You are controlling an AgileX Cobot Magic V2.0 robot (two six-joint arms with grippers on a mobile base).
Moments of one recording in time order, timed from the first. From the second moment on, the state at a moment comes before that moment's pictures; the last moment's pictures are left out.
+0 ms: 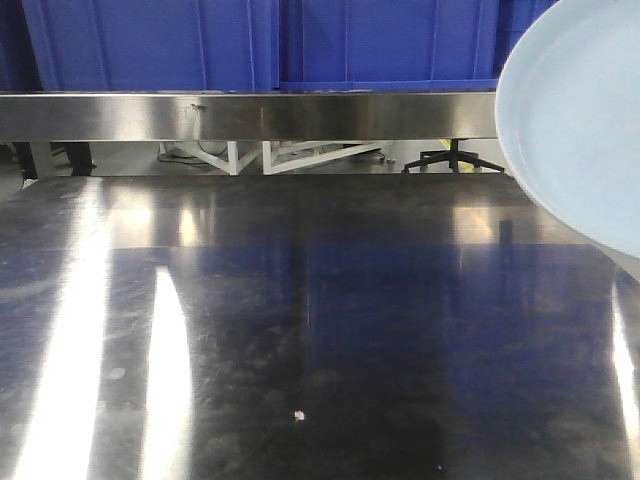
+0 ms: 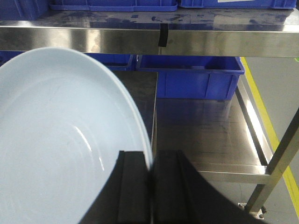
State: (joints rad) left arm -0.07 0.57 -0.30 0.05 0.19 -0.15; right arm 0.05 0.50 -0.41 -0.08 0.27 0.14
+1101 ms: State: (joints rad) left arm -0.07 0.57 -0.30 0.05 0.19 -0.15; right arm 0.05 0.50 -0.41 -0.08 0.27 0.14
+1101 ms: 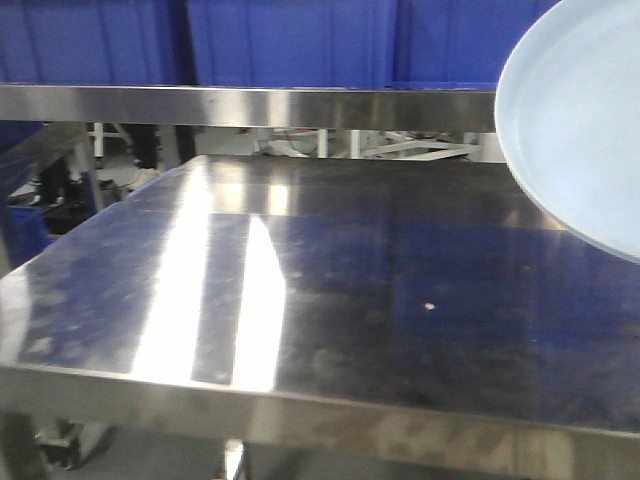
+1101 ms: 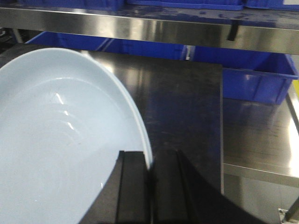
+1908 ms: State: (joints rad) left arm -0.07 0.57 -0.30 0.05 0.19 -0.15; right arm 0.05 0.50 -0.41 -0.08 0.27 0.14
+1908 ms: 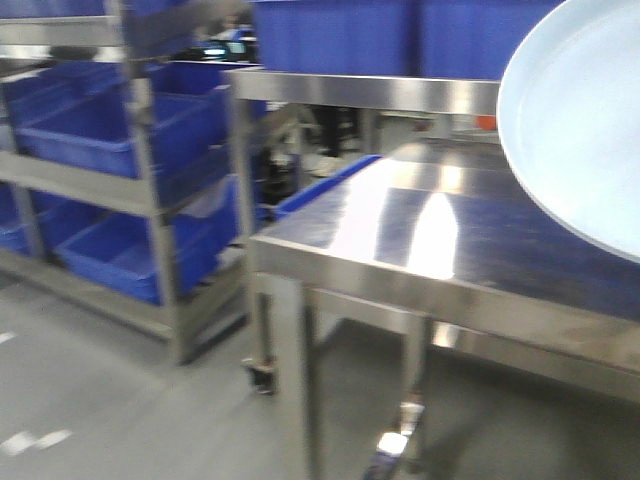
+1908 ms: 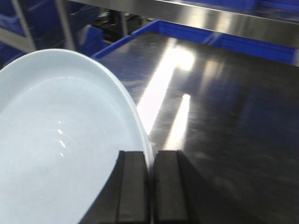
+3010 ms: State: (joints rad) left arm -0.07 0.57 -0.30 0.05 0.19 -0.15; right arm 0.05 0.50 -0.41 -0.08 0.27 0.14
